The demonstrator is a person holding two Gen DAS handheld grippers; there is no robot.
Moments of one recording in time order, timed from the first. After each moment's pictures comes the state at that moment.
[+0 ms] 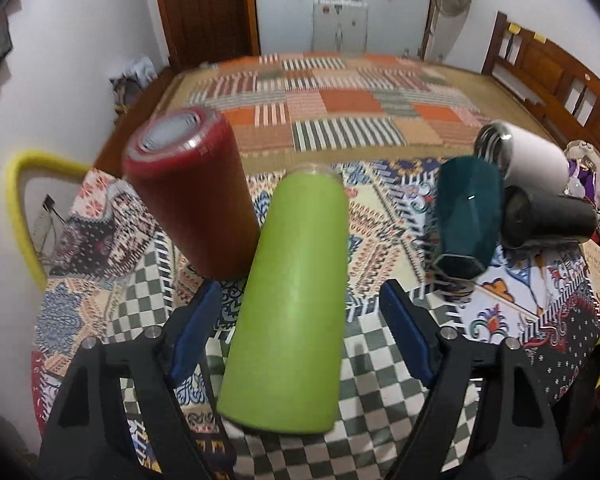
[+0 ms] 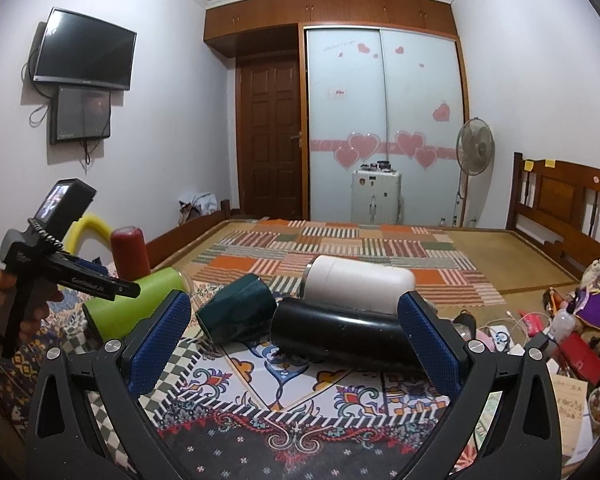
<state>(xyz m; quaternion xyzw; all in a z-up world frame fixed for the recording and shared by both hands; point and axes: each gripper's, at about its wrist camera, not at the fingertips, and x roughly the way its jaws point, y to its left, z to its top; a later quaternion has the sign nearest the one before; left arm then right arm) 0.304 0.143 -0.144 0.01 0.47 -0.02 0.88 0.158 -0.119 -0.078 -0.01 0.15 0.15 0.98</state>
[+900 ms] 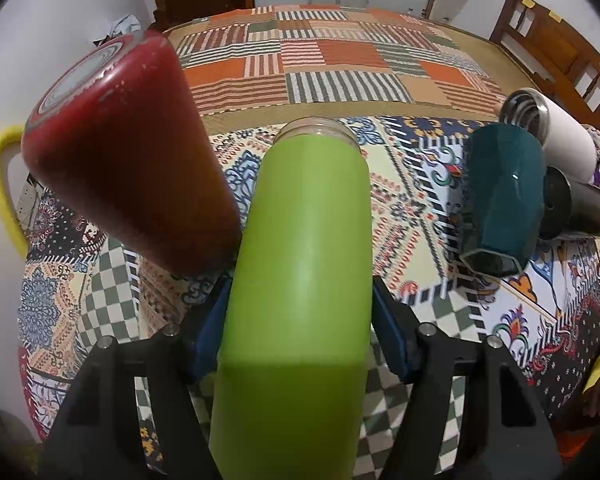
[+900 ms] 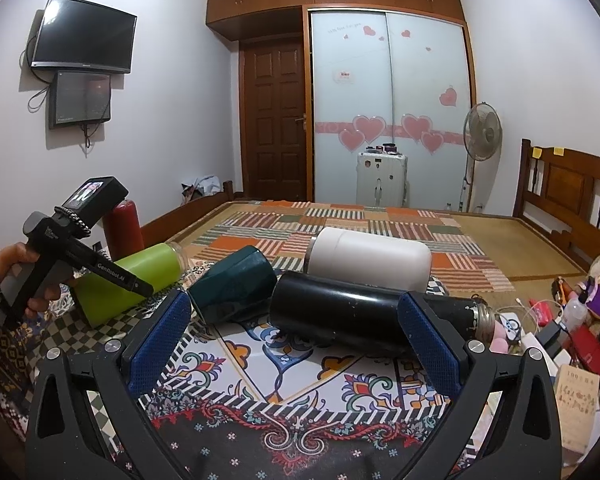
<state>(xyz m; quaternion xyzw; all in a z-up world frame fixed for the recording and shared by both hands) 0.335 0.132 -0.172 0.01 0.54 -0.03 0.84 0.173 -0.119 -0.090 -0.02 0.18 0.15 0.97</state>
